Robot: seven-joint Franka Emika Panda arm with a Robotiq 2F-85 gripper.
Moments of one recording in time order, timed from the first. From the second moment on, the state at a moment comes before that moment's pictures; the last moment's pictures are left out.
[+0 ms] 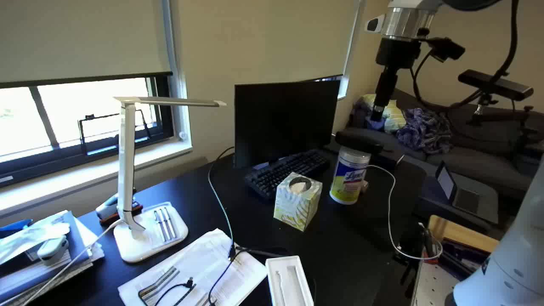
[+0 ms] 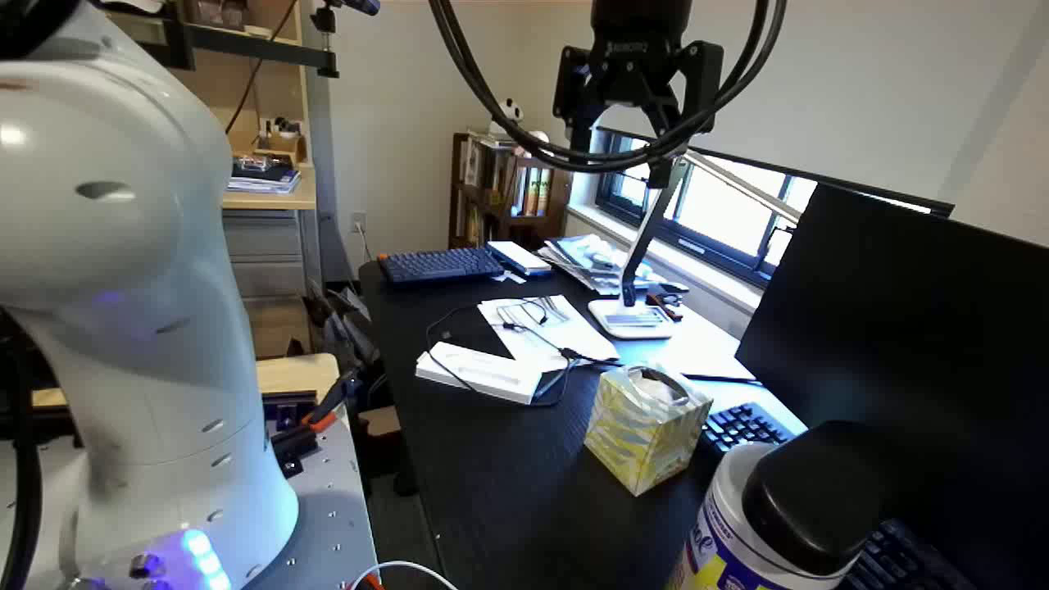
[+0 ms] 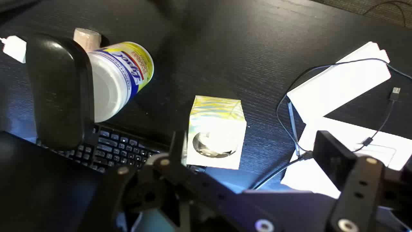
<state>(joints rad) 0.00 -0.71 -0.08 -2.53 -0.09 1.88 -0.23</state>
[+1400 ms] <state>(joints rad) -0.09 -0.35 -0.37 -2.35 -0.10 2.03 -0.36</state>
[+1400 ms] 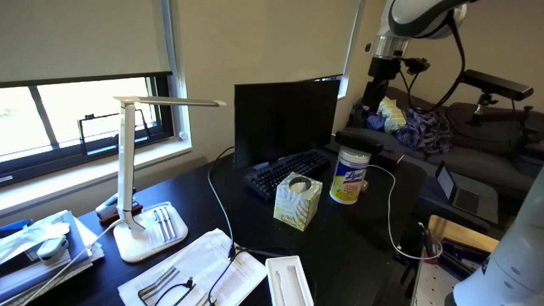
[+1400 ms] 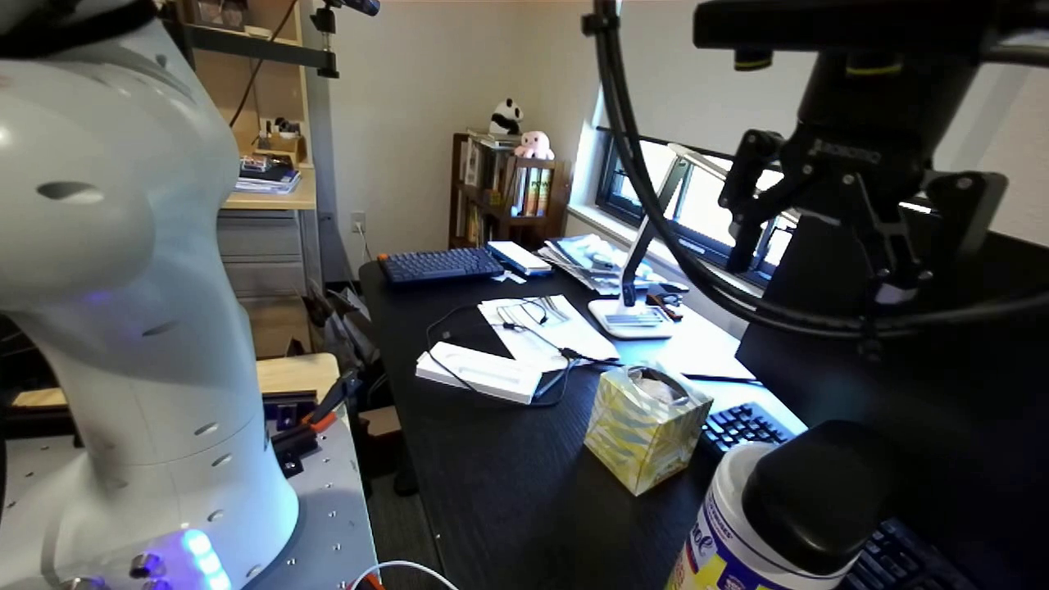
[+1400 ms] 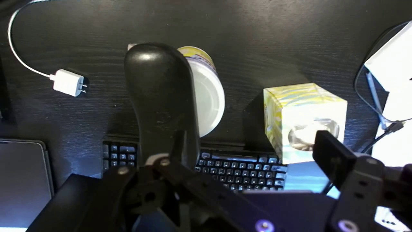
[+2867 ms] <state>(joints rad) -0.24 0.08 -0.33 -2.16 -0.09 2.08 -0.60</state>
